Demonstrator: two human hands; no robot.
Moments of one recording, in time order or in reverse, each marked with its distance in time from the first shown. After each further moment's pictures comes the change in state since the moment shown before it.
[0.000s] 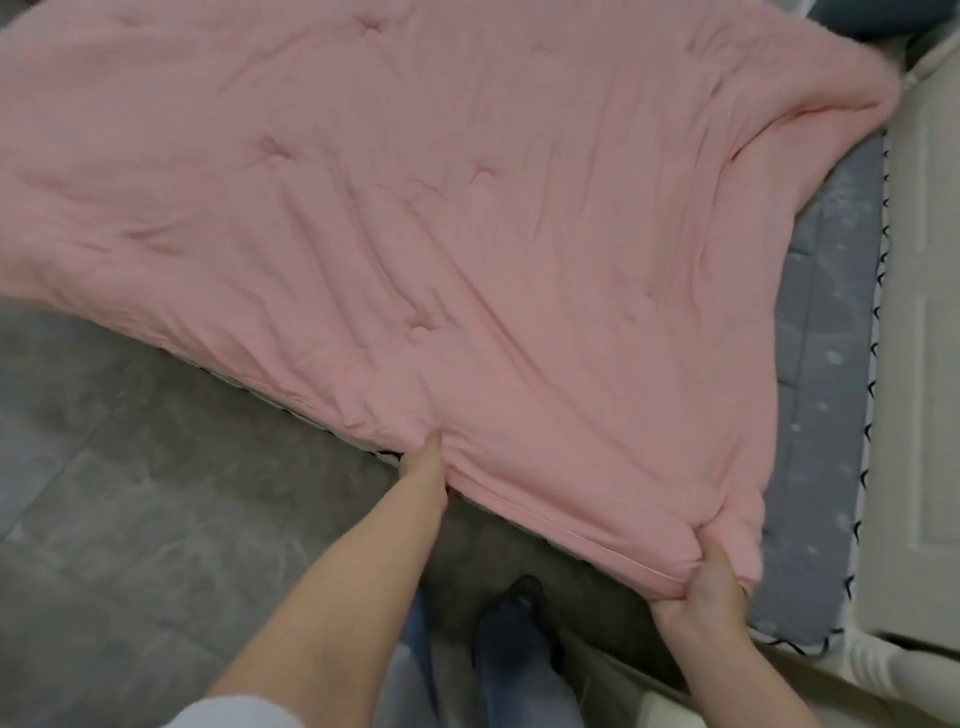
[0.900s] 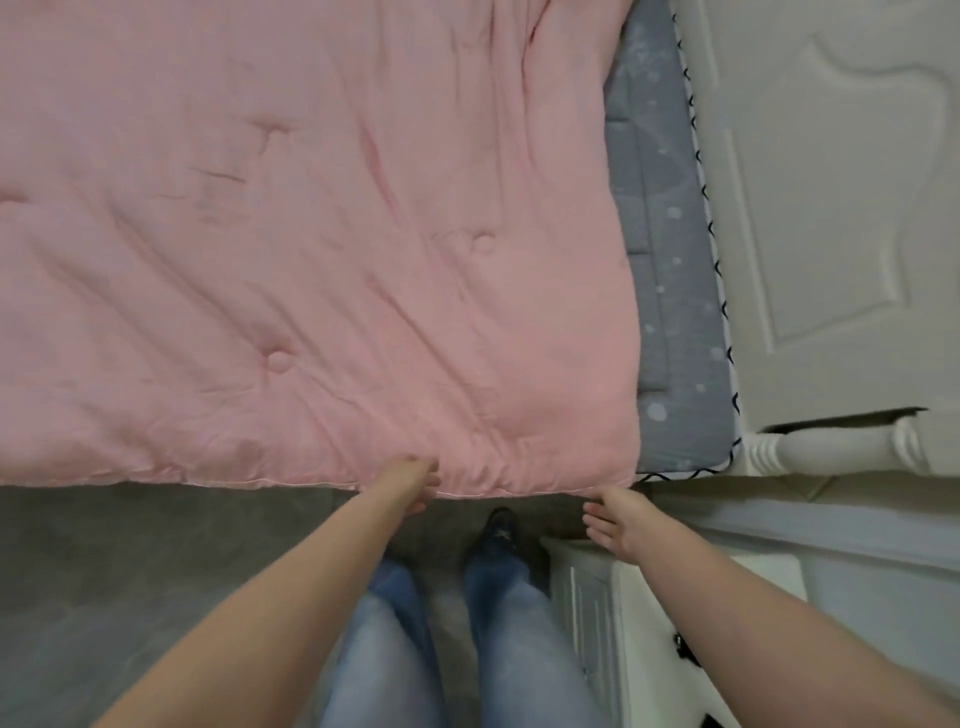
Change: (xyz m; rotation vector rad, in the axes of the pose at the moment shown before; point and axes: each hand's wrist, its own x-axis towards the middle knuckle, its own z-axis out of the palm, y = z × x) left_hand -0.059 -0.025 0.047 0.857 -0.459 -0.004; right_hand 0.062 0.016 -0.065 -0.525 0.111 0.411
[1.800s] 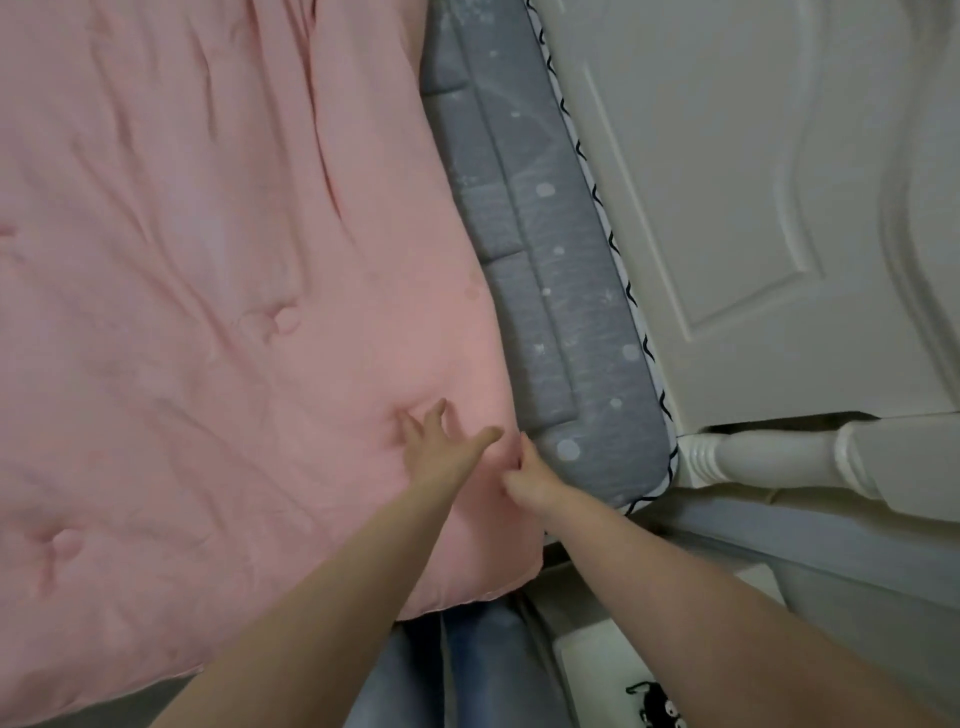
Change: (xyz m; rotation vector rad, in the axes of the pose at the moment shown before) left_hand 0.085 0.168 0.265 0.460 0.174 0.341; right_hand 0.122 -0.163 -0.059 -0.396 -0.273 -0.326
